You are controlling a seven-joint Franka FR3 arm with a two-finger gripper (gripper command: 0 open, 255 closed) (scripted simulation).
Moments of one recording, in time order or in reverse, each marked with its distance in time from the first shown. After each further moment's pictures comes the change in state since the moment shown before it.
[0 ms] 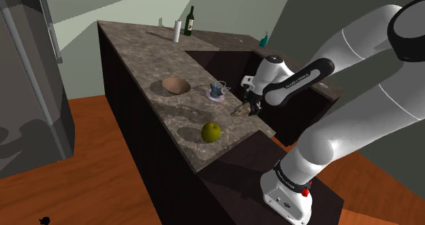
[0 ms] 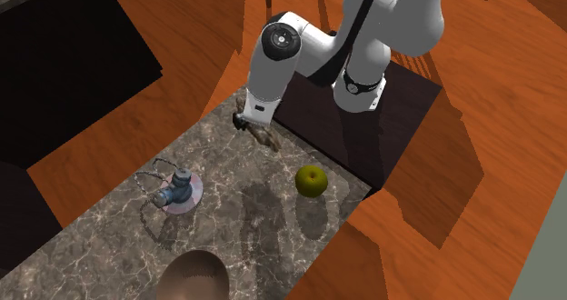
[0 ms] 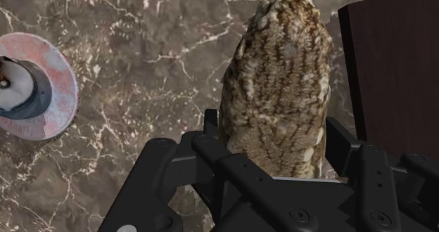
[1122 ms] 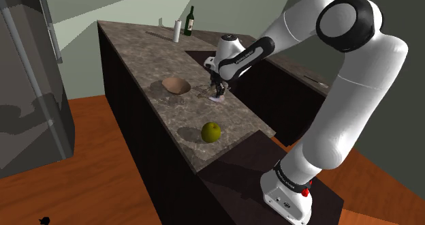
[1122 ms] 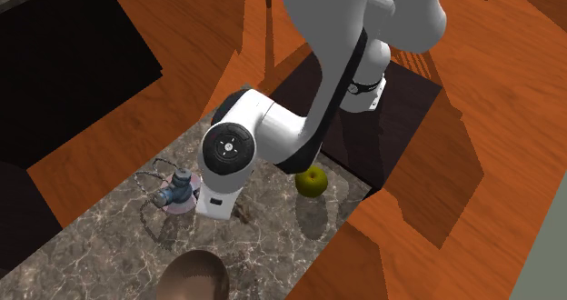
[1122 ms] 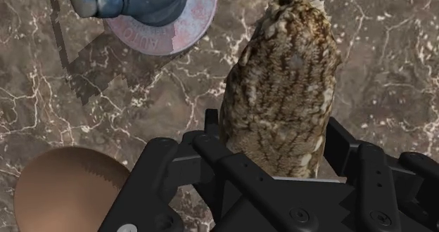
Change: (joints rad) arm 0.193 0.448 0.153 0.571 0.339 -0.157 0.012
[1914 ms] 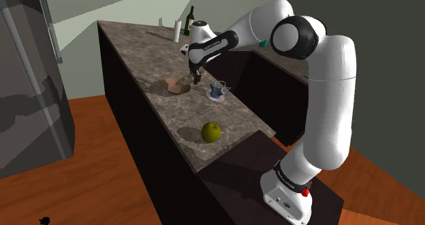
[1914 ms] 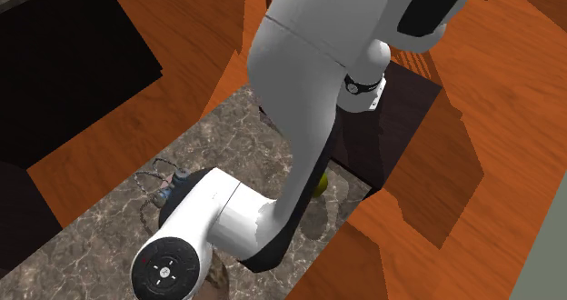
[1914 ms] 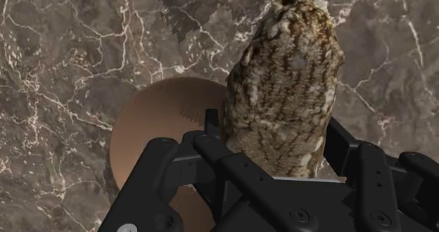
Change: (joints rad) arm 0.029 0.357 0.072 0.579 0.117 -0.235 -0.021
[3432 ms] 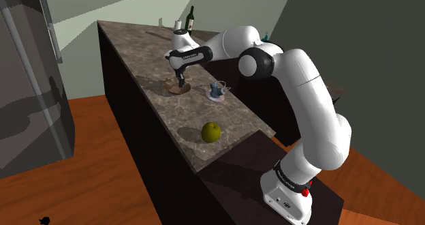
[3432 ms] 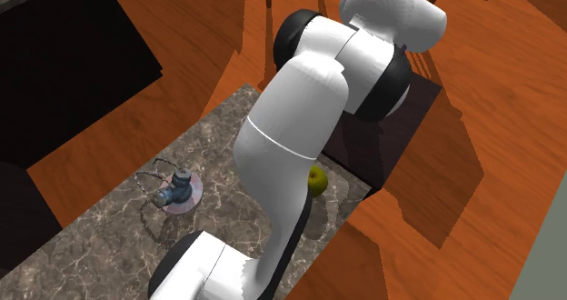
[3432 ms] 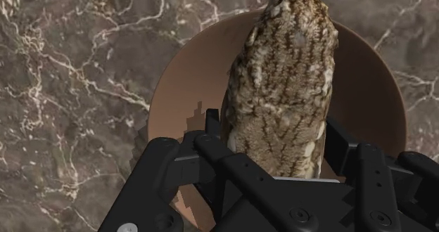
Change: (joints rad) arm 0.009 0.410 0.023 0.528 0.041 -0.126 0.005
